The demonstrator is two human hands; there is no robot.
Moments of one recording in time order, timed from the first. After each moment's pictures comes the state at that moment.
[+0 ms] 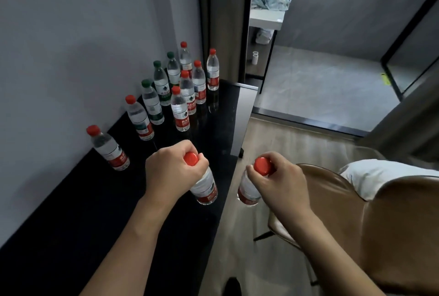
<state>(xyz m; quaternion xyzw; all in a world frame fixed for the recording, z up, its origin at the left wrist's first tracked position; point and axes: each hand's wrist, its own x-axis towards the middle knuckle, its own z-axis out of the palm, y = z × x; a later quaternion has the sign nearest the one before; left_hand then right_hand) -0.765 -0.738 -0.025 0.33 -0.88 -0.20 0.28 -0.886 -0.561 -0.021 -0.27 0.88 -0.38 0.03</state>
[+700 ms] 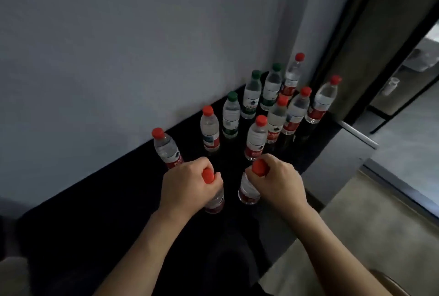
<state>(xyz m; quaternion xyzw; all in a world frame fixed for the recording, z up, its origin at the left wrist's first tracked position) -0.812 -0.874 -0.061 0.54 -0.79 -0.14 0.24 -1.009 -0.828 -0.073 -0.54 0.79 -0.26 0.15</state>
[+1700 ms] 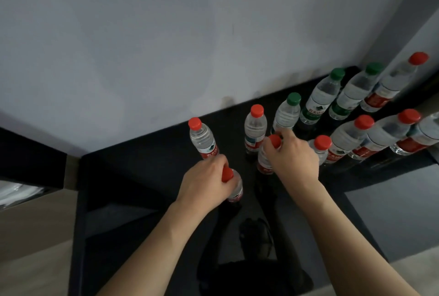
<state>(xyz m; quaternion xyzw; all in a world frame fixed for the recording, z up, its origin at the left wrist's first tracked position) -0.812 -0.934 -0.097 0.67 -0.71 -0.18 0.07 -1.003 -0.995 -0.118 -0.63 0.73 -0.19 0.17</state>
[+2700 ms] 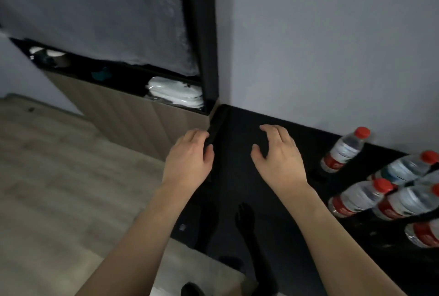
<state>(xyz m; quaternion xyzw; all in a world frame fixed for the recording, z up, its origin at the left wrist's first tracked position) -0.574 -0.666 -0.045 0.87 -0.44 0.03 0.23 -0.723 -0.804 -0.049 -0.89 0.36 -0.23 0.17</state>
